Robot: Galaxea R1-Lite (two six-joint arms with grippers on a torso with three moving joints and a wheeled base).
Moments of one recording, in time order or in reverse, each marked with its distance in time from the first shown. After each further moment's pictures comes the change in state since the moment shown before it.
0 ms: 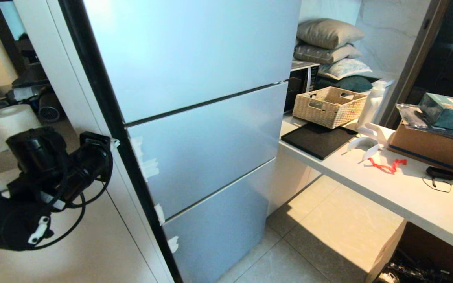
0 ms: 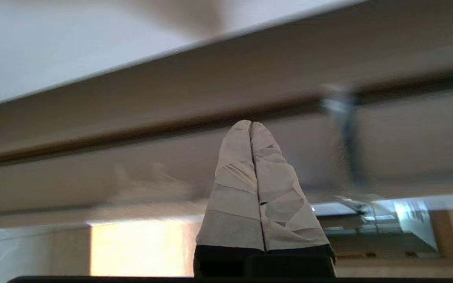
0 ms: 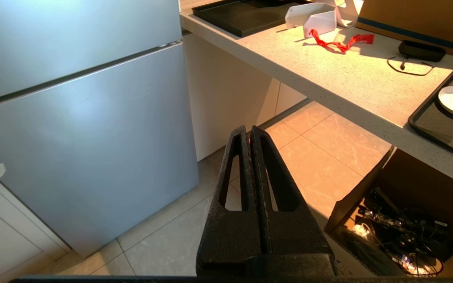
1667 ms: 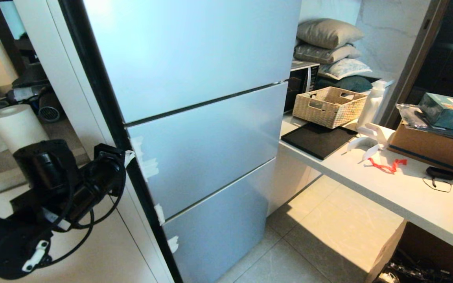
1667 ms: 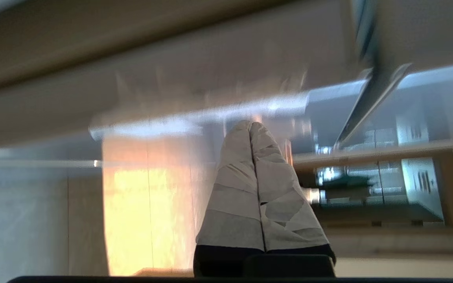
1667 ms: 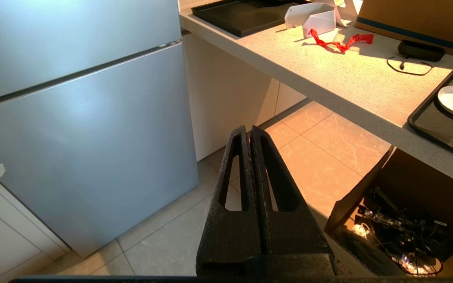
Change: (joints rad) left arm -0.124 -0.072 0.117 -0.004 0.047 0.010; right arm 0.000 0.000 0.000 0.000 0.000 0.000
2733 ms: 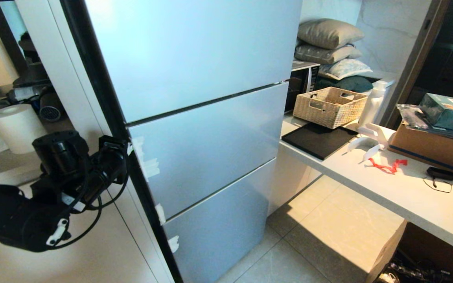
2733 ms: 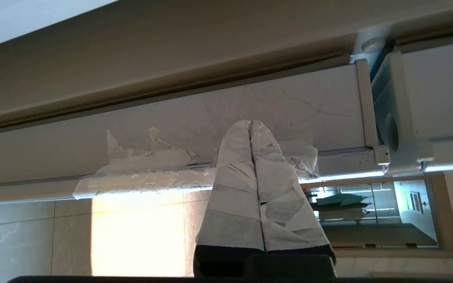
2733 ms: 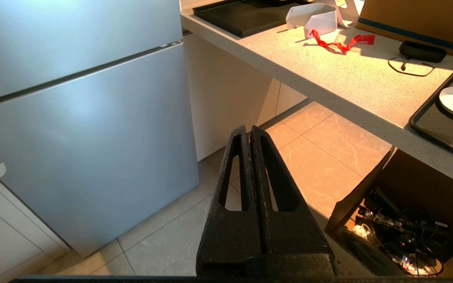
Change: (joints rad) left arm -0.001 0.105 -0.123 -0.002 -0.006 -0.025; right arm 0.000 0.000 0.000 0.000 0.000 0.000
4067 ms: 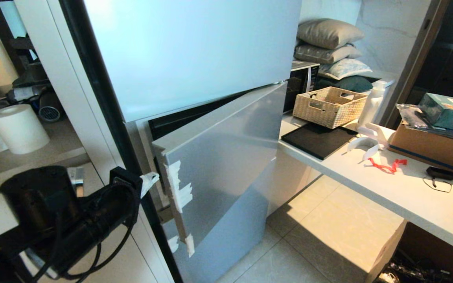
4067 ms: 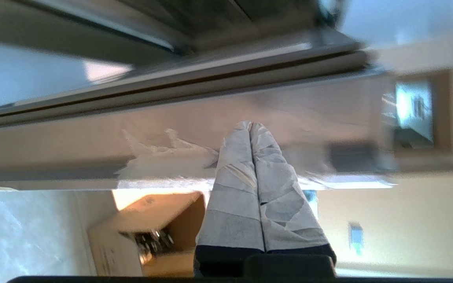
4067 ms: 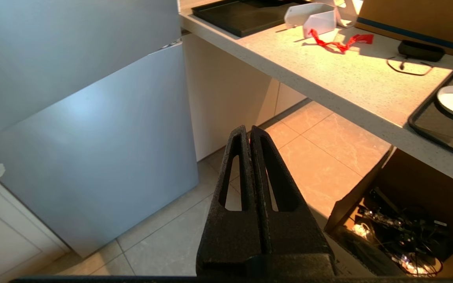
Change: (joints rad) left arm -0.251 -0.250 0.303 0.003 -0.007 0.008; right arm 0.000 0.000 0.000 0.000 0.000 0.000
